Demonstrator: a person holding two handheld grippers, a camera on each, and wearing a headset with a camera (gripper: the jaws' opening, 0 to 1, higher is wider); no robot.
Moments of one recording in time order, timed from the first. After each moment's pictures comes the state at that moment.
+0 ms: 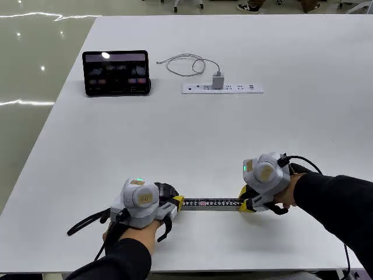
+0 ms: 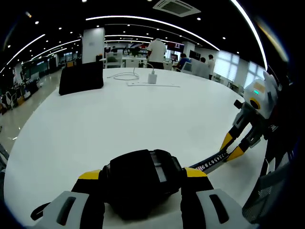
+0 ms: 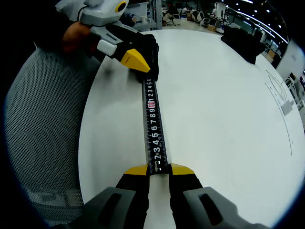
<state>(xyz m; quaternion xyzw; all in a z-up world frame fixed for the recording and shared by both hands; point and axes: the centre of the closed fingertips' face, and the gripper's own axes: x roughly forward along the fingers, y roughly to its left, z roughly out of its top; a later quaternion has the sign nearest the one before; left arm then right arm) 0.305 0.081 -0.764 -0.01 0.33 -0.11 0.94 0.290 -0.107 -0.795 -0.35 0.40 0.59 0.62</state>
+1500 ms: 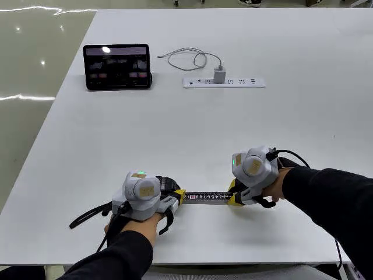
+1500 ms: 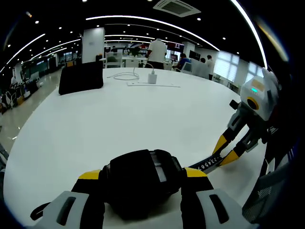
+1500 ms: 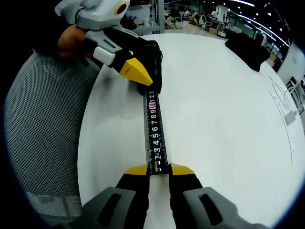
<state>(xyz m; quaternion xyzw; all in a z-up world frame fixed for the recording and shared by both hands) 0.306 0.081 -0.764 -0.01 0.33 -0.11 0.94 0.289 -0.077 -0.797 -0.34 0.38 0.60 0.62</state>
